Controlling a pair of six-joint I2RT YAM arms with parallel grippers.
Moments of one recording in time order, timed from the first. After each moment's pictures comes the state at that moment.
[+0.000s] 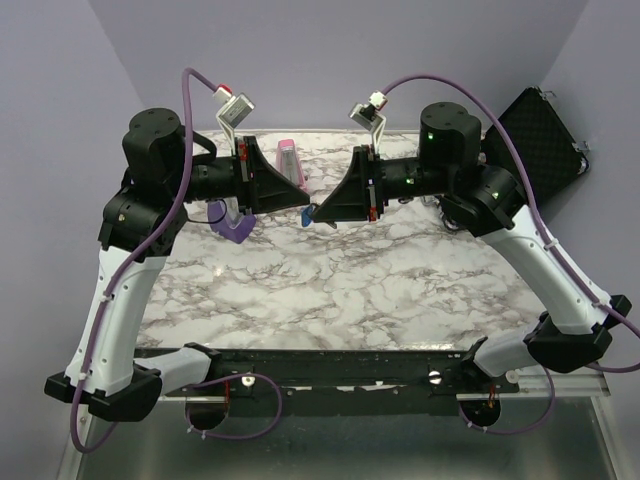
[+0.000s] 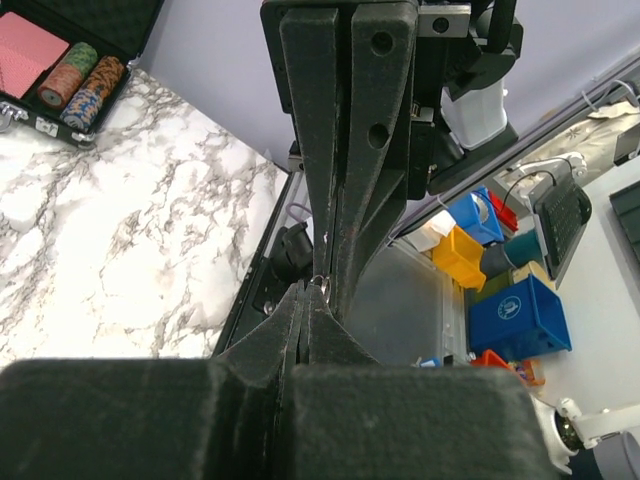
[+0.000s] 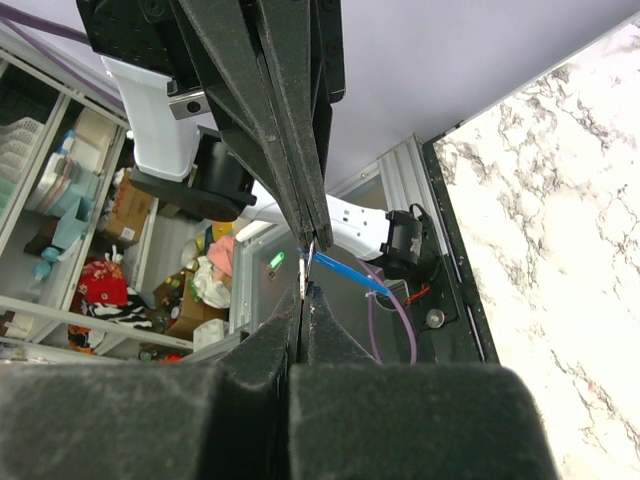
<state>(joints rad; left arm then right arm) -0.36 1.18 1.73 -0.64 1.05 -0.56 0.79 1.44 1.86 -0.60 -0.79 0.57</state>
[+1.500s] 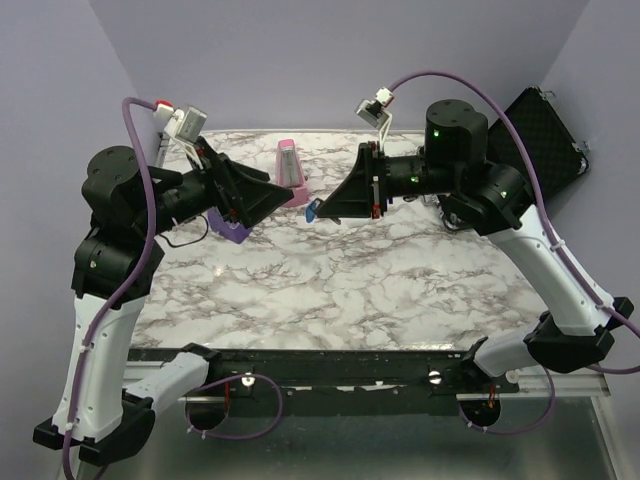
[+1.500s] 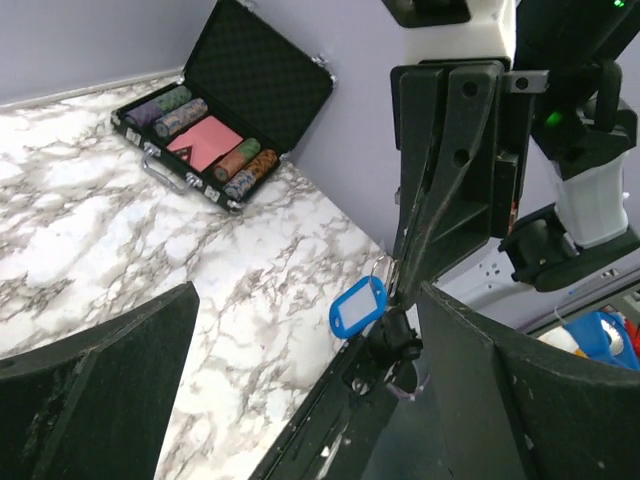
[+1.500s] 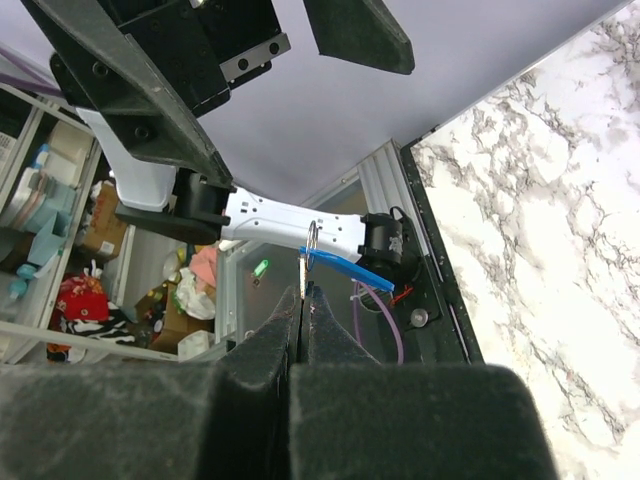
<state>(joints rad) -0.32 1.01 1.64 -0.64 0.70 -0.51 0.79 1.43 1.90 -0.66 -0.75 0.55</state>
